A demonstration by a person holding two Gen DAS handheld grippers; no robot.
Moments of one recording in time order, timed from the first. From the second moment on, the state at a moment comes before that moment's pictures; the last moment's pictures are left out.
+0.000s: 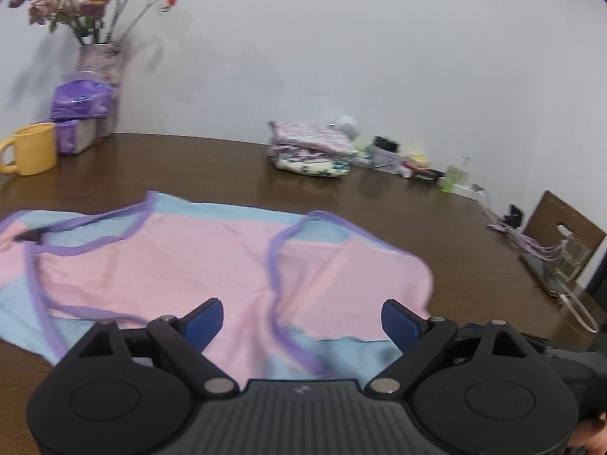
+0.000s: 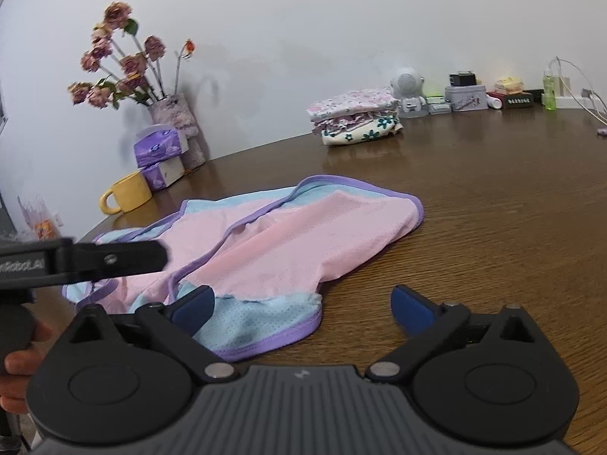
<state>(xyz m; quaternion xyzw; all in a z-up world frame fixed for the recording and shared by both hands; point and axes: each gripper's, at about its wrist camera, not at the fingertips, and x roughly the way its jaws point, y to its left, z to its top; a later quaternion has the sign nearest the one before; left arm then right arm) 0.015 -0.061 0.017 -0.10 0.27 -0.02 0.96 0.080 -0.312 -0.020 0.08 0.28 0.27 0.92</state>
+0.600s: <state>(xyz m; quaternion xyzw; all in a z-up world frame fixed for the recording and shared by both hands) -0.008 0.025 -0.018 -0.07 0.30 0.07 0.95 0.100 -0.325 -0.023 0.03 0.30 0.19 0.93</state>
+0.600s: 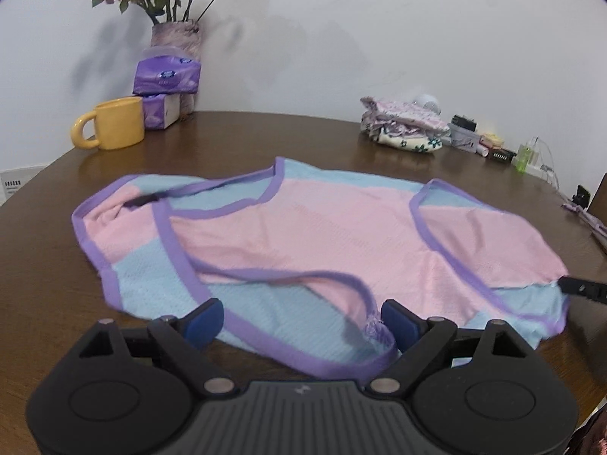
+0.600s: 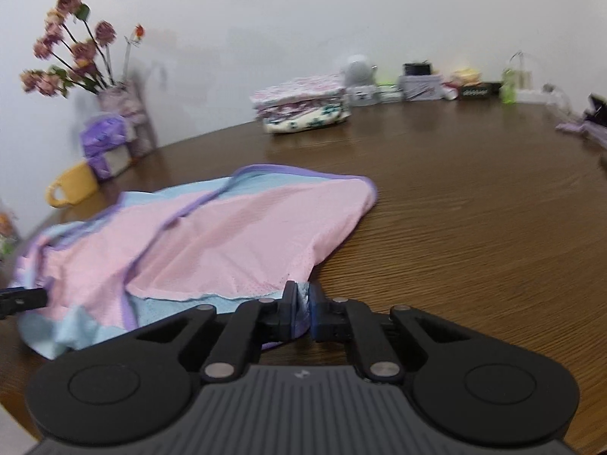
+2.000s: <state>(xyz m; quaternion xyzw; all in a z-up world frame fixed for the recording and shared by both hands) 0.059 0.106 0.007 -0.07 0.33 0.19 0.92 0.103 -0.282 -0.010 -0.01 0.28 0.26 0.93</state>
